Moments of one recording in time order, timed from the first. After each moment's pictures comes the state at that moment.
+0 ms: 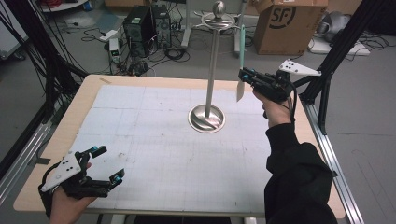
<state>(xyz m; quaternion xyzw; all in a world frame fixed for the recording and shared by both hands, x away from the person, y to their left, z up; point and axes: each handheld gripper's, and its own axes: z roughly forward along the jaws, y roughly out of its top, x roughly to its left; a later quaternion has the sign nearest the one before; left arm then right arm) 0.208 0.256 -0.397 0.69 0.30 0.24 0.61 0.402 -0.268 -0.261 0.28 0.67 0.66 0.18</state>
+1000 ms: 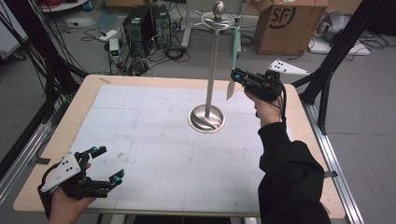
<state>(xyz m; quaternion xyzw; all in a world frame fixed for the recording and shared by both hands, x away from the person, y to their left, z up) 0.207 0.256 -0.397 0.69 0.30 0.24 0.61 0.408 -0.247 -0.267 0.29 0.67 0.66 0.19</state>
